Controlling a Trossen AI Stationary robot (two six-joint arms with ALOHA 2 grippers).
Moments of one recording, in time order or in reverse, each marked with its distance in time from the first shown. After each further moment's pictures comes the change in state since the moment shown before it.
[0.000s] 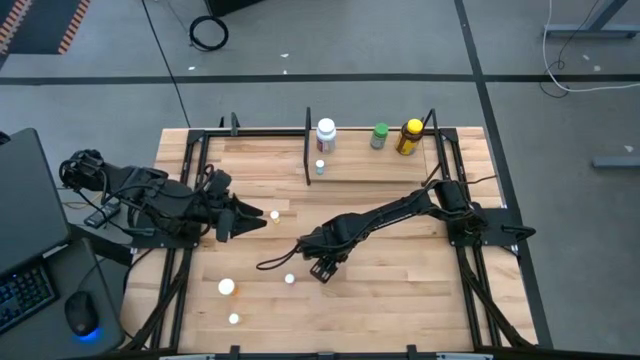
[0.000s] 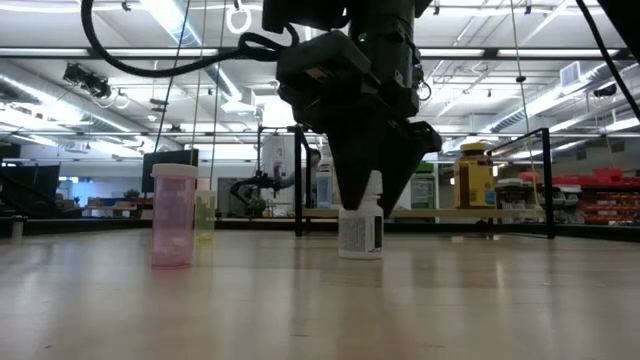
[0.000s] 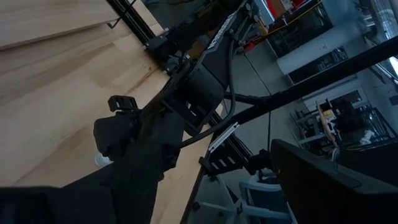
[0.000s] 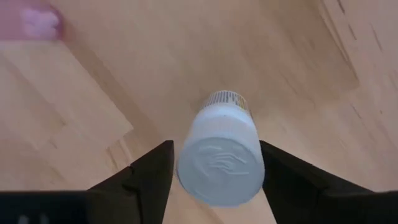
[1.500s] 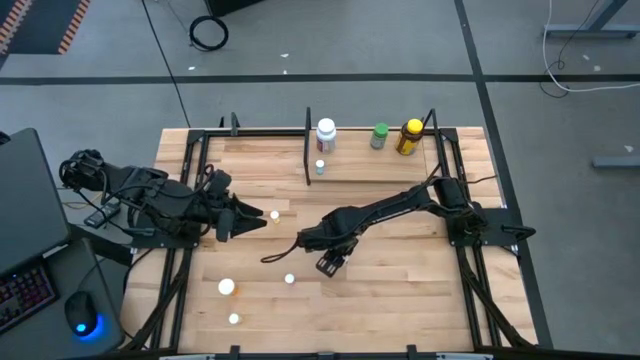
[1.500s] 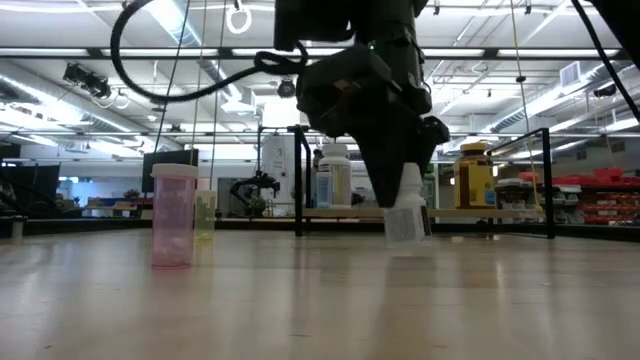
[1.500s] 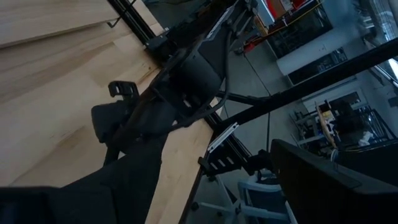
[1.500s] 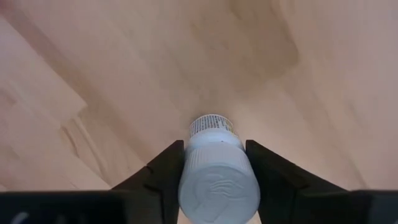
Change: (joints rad) left arm 0.000 0.000 0.000 0.001 0.000 -0.009; right arm -0.048 -0.007 0.027 -0.163 -0.023 -0.074
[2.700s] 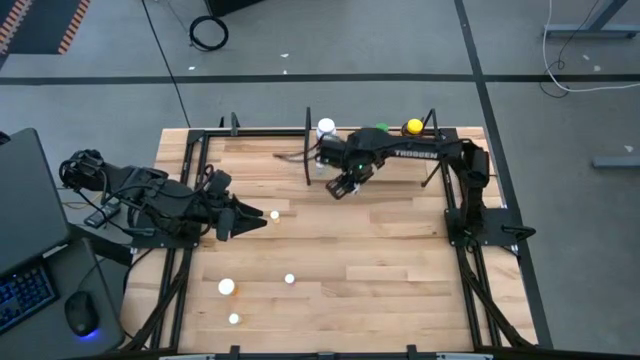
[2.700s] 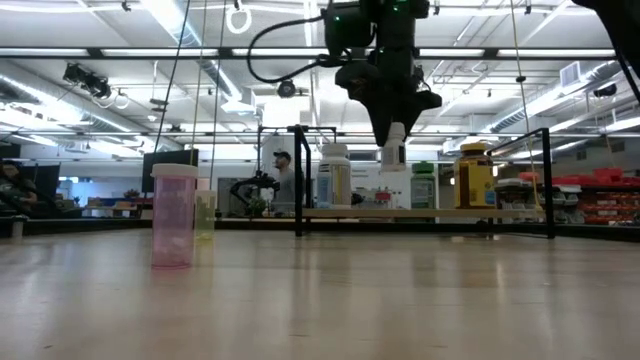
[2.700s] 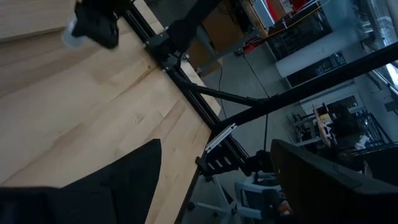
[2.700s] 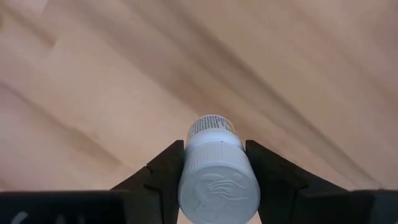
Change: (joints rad) left arm -0.001 0.000 0.000 0.001 0.000 -0.025; right arm -0.416 -0.244 0.014 -0.174 0.154 -0.145
